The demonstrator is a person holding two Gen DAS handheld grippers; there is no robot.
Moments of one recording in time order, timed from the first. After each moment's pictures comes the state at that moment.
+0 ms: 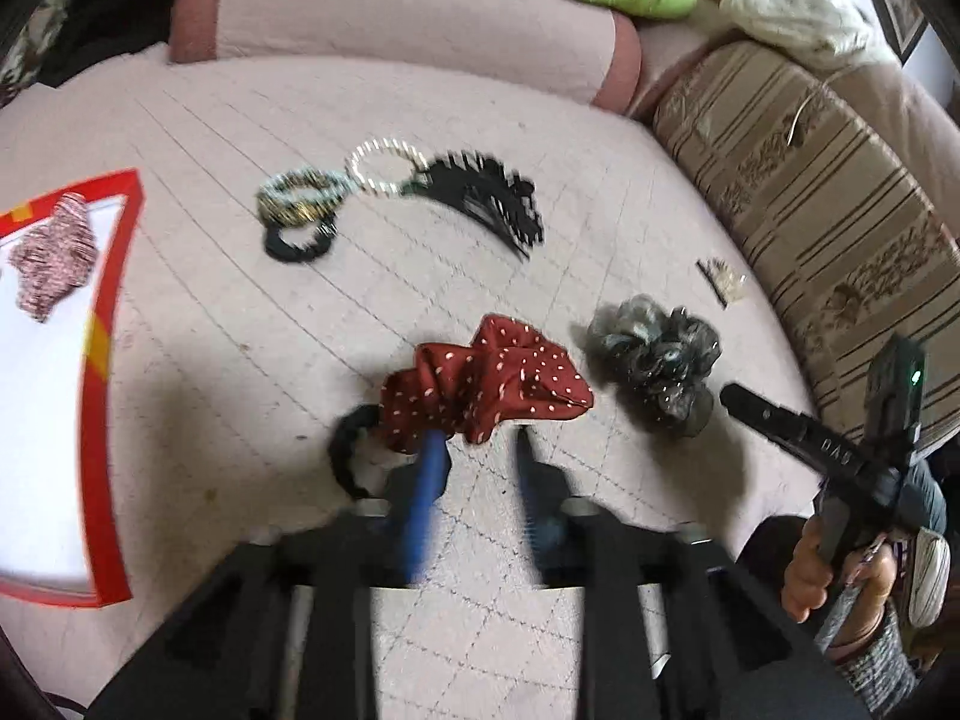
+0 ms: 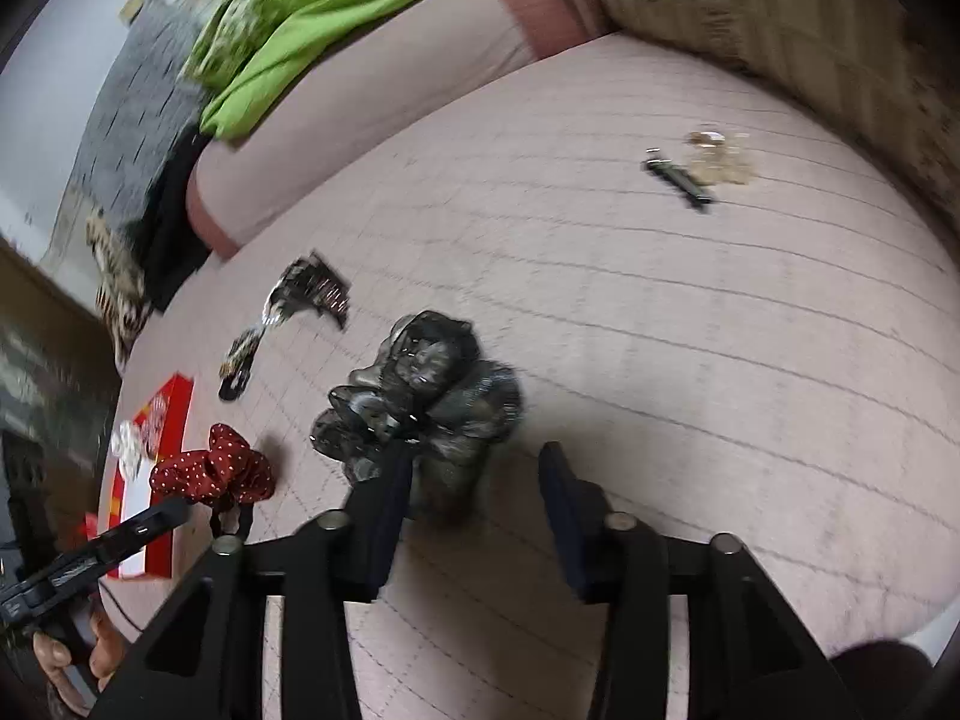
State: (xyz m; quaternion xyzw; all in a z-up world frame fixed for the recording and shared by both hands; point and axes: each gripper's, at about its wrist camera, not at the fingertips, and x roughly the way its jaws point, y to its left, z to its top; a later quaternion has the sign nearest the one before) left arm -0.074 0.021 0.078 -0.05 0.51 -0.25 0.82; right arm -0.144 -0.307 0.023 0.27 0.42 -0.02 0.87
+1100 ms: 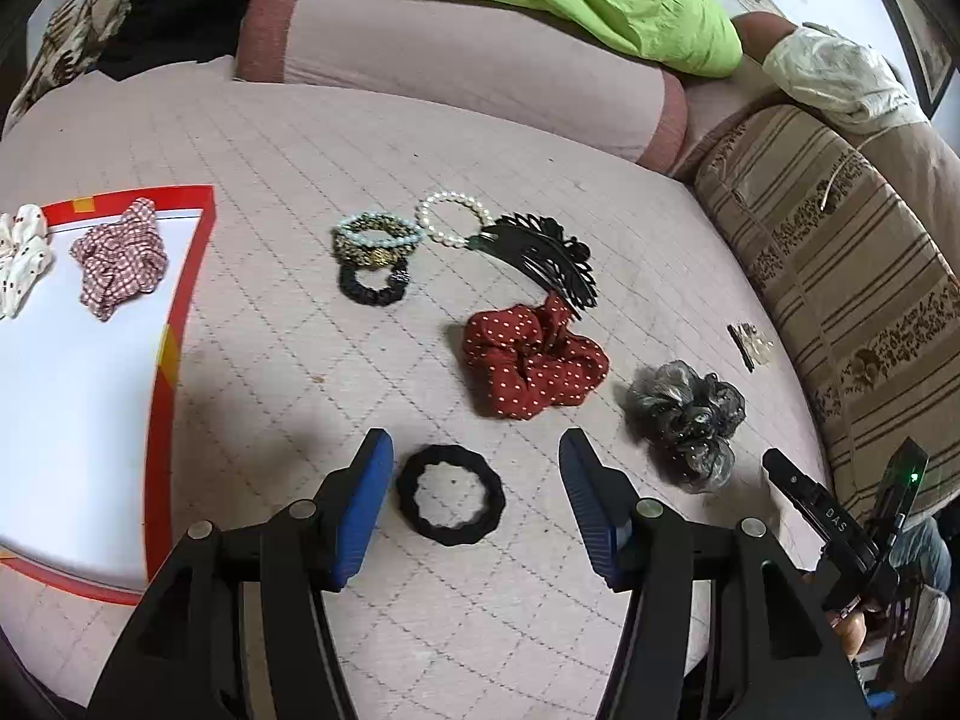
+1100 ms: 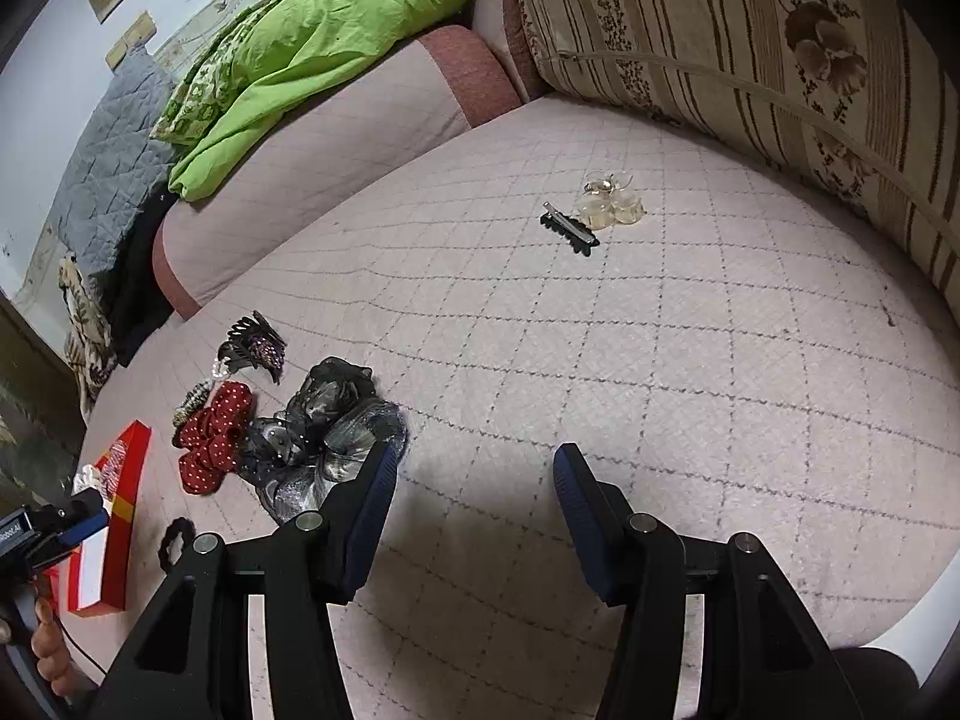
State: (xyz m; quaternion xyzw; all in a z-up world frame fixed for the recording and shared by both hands) left arm -0.063 0.046 0.092 -0.08 0.49 -0.20 0.84; right arm -0.176 -0.340 0.017 0.25 0.35 -0.08 0.90
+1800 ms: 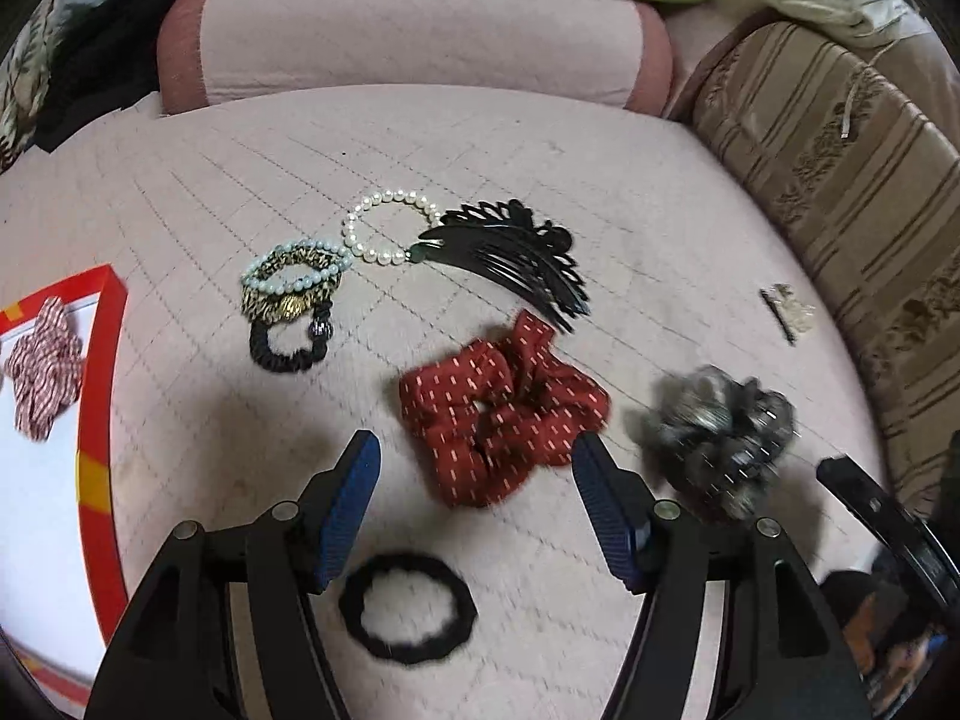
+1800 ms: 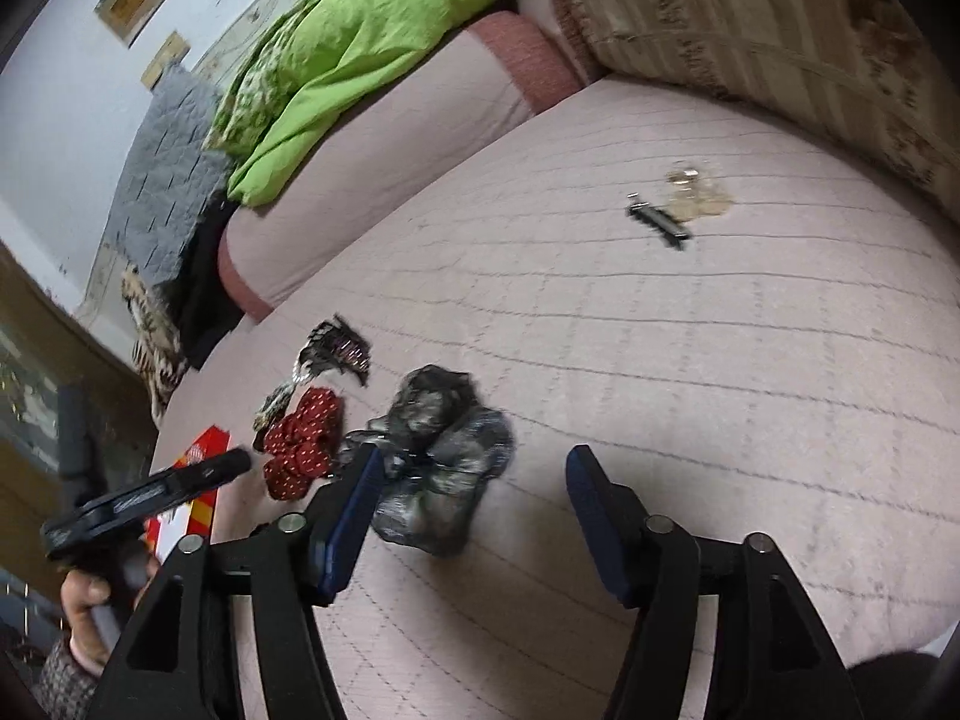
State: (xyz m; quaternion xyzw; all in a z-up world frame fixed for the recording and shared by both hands) left arm -0.008 -0.026 0.068 0.02 0.51 -0.21 0.83; right arm -0.157 -0.324 0.029 0.30 0.35 0.01 0.89
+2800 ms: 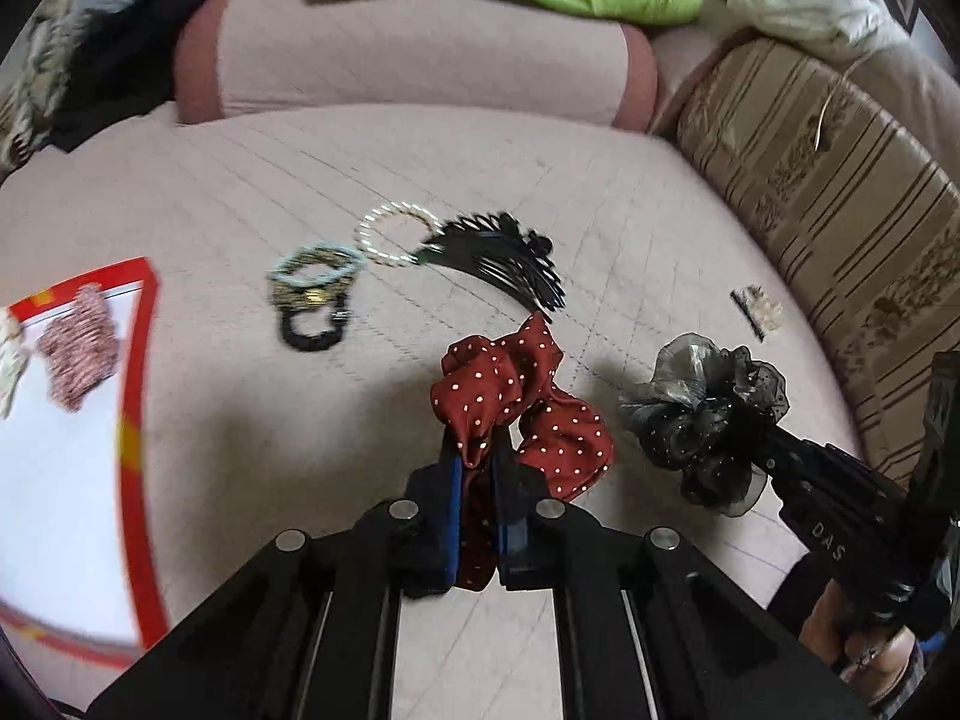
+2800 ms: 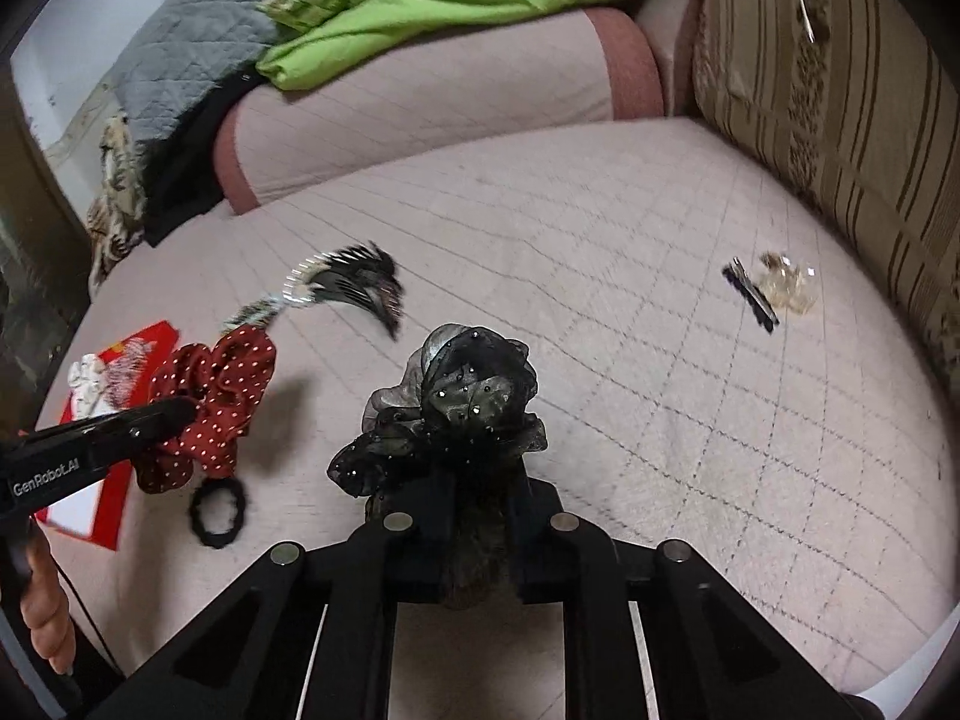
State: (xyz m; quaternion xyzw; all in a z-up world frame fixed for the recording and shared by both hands) left arm -0.045 0.001 0.103 0.00 0.49 -0.22 0.84; right arm -0.123 -0.239 0.055 0.12 0.41 -0.02 0.91
